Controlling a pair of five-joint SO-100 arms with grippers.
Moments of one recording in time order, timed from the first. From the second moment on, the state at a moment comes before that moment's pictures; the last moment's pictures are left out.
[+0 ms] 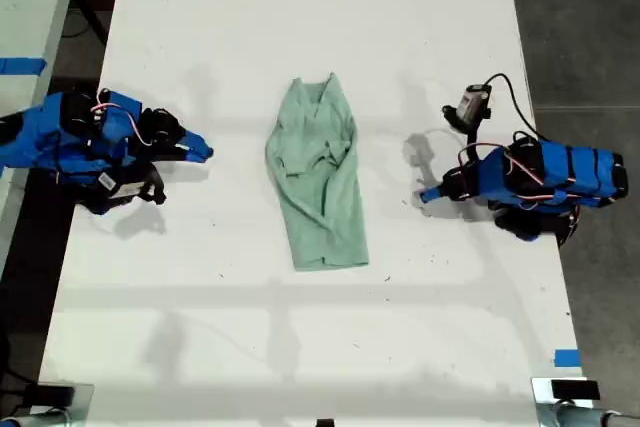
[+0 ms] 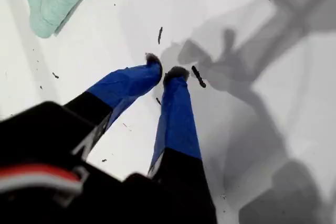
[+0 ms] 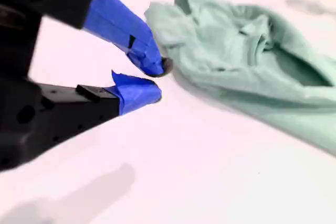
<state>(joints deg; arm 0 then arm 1) -13.2 197.1 166.0 71.2 -9.8 6.8 199.9 174.0 79.9 -26.7</state>
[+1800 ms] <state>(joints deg) -12.0 205.1 183.1 64.2 -6.2 6.6 199.9 174.0 79.9 -26.7</state>
